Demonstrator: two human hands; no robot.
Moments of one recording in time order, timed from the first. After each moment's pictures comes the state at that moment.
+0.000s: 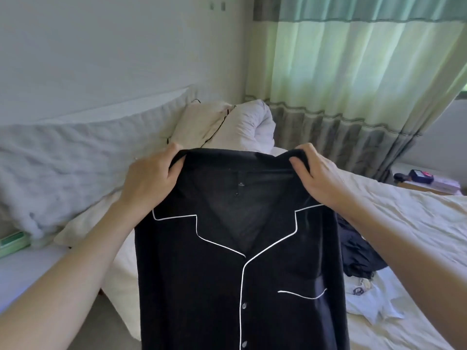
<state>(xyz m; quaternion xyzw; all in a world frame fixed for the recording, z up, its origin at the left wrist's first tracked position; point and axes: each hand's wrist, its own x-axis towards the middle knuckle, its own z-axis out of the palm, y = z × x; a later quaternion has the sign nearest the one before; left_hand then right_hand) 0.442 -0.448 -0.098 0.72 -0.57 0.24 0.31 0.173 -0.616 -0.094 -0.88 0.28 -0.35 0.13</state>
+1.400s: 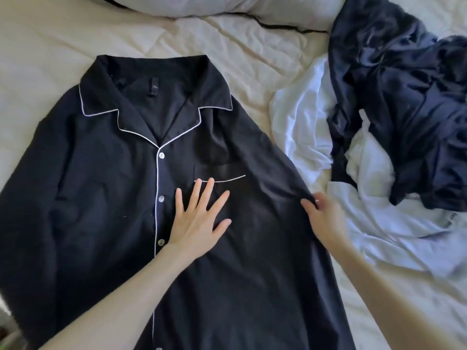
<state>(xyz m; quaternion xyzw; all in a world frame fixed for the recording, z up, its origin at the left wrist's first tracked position) 0.397 -0.666 -0.679 0.73 -0.64 -0.21 -0.08 0.161 -0.789 -0.660 -0.61 0.69 -0.06 0.38</state>
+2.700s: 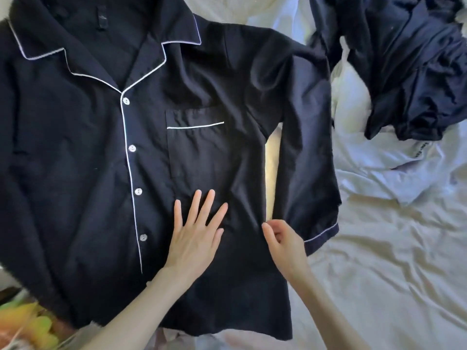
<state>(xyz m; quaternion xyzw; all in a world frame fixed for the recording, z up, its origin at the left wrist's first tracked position) 0.316 -0.577 -0.645 0.70 -0.67 -0.23 -0.06 0.128 -0.629 -0.641 -0.52 0.71 0.03 0.48</state>
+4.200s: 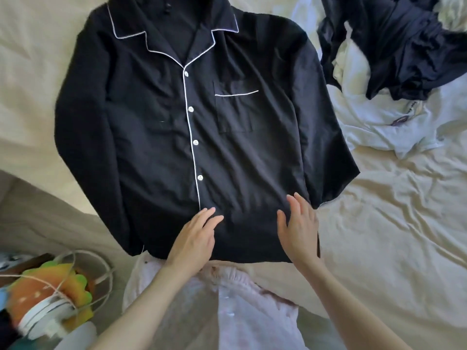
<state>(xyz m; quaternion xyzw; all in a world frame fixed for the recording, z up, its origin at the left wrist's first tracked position) 0.342 -0.408 -0.590 0.71 -0.60 -0.36 0.09 0.137 -0.499 -0.587 -0.69 0.68 0.05 0.23</state>
